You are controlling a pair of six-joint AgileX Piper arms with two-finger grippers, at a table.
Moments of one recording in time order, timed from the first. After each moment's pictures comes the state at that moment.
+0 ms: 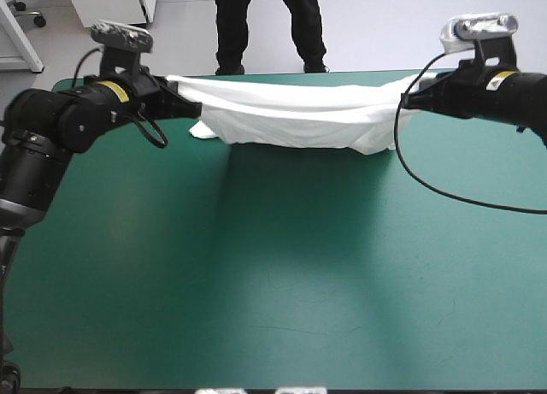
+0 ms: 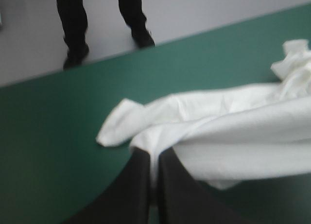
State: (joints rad) left arm -0.34 1.41 -1.69 0.01 0.86 0.04; right arm 0.09 1.38 -1.73 0.30 1.00 -0.18
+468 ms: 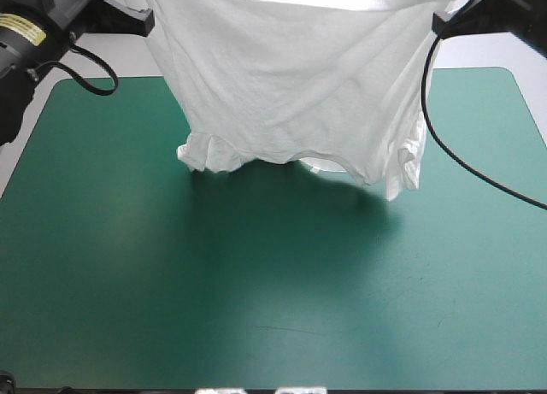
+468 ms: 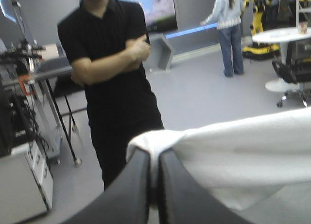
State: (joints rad) left arm -0.34 1.38 -2.04 0.04 0.62 0.17; right arm 0.09 1.37 -2.10 0.36 0.80 -0.38
